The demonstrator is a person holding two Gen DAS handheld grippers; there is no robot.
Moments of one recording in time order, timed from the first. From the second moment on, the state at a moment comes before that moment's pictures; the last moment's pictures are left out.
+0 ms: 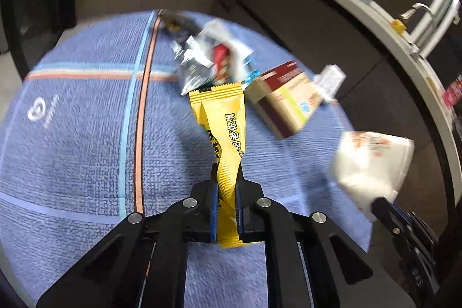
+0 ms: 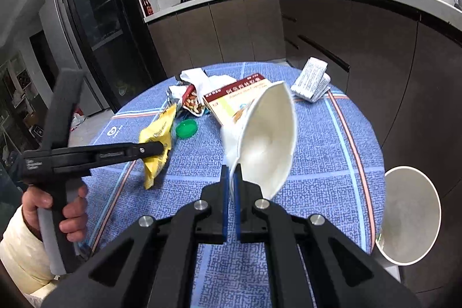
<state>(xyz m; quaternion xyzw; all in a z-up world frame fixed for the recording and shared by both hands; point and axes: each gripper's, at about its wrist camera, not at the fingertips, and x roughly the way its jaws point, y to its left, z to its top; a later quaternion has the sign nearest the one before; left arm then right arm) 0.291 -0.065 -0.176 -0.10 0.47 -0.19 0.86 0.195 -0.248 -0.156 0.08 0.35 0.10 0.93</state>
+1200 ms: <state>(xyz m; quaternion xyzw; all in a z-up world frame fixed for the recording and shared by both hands) 0.220 -0.364 -0.150 0.06 0.45 -0.46 0.76 0.070 -0.456 -0.199 0.19 0.31 -0.11 0.93</state>
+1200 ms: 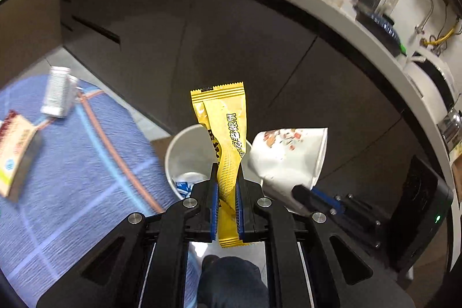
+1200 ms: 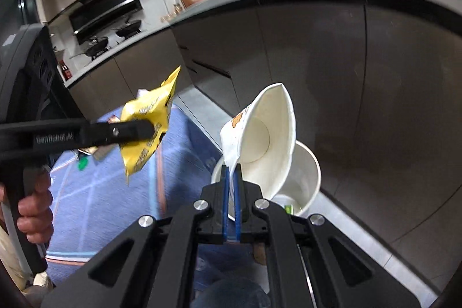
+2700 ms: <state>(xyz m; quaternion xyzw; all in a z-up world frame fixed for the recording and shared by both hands) 0.249 -0.411 -0.199 0.08 0.45 -0.37 0.81 0.114 -0.481 -0.268 0.17 0.38 -0.08 0.91</state>
